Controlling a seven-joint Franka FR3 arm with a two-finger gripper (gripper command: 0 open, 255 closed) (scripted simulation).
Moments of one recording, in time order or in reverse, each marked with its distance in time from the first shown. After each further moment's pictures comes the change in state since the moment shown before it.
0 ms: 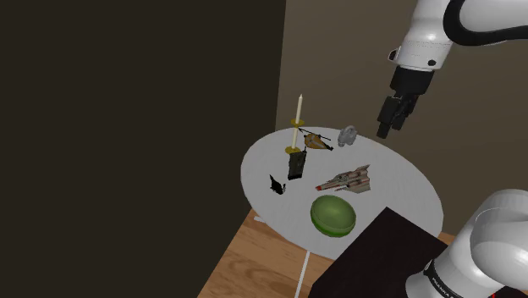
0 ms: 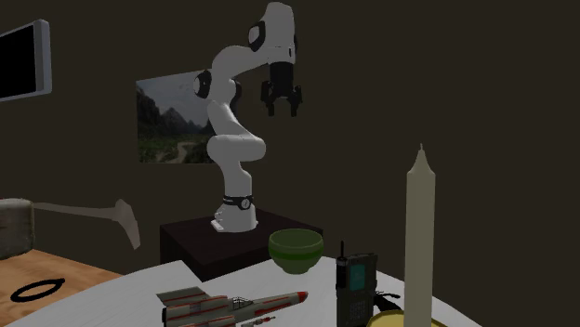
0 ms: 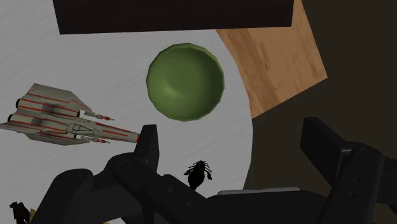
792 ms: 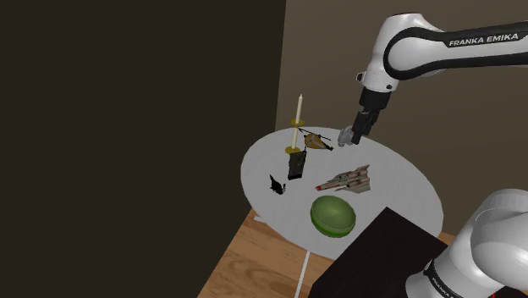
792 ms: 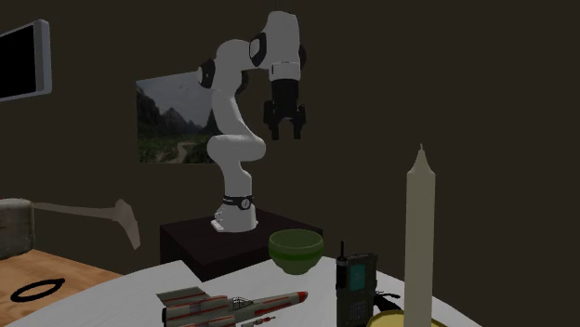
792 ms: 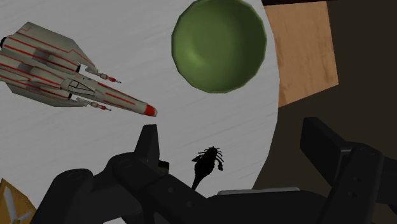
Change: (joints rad) arm 0.014 0.262 -0.129 -0.030 -0.067 0.299 -0.239
